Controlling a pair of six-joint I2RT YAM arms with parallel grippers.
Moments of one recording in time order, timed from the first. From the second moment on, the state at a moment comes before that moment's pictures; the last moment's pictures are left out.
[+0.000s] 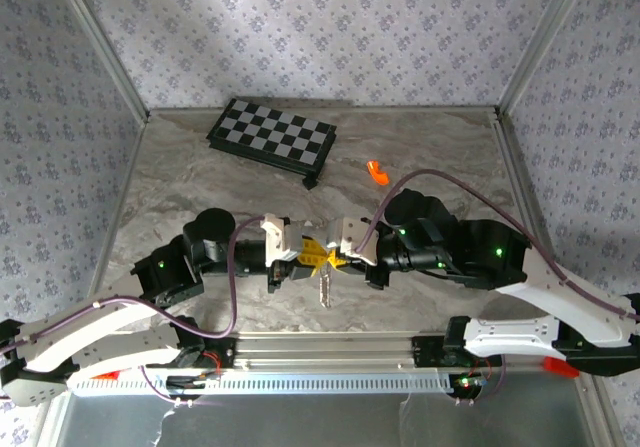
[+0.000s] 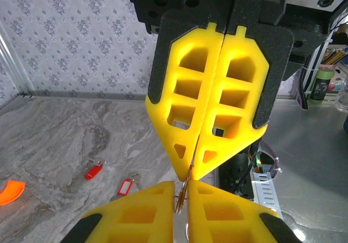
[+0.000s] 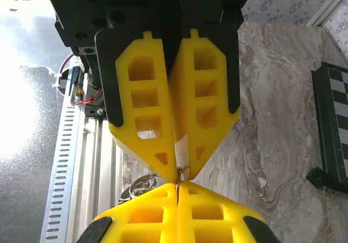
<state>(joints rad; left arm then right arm) -1.09 0.83 0.93 -0.27 0.39 0.08 1.18 1.04 1.41 -0.94 -0.14 -0.31</state>
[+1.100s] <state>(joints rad) -1.09 0.80 0.85 -0.18 0.38 0.05 1.20 0.89 1.26 -0.78 -0.15 -0.22</state>
